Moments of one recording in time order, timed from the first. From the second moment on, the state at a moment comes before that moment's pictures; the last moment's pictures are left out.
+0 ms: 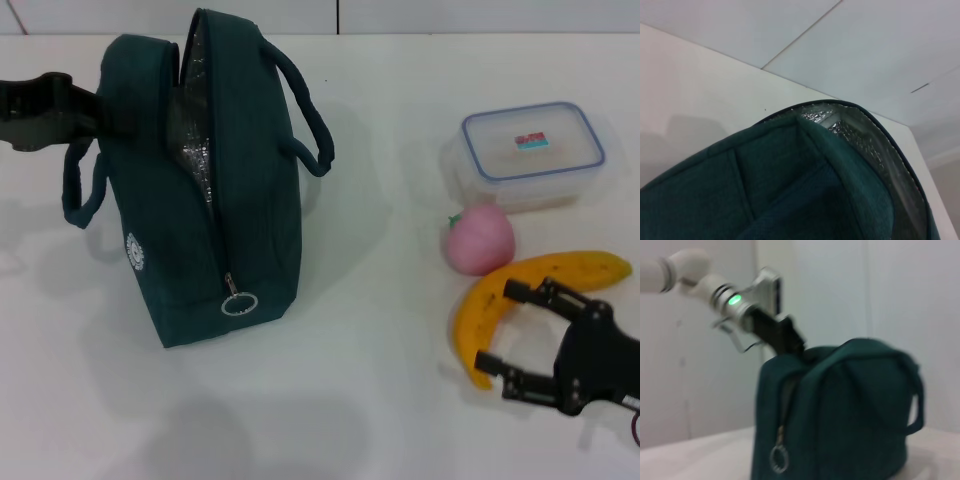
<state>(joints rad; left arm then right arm) -0.56 -1.93 0.65 1.10 2.15 1.77 -2.65 0.33 2.02 -1.05 -0.17 -1.42 -1.60 0.61</state>
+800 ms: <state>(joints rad) -0.56 -1.93 0.65 1.03 2.02 1.81 -2.63 0.33 2.01 -1.05 -0.04 -0.83 -1.46 1.55</state>
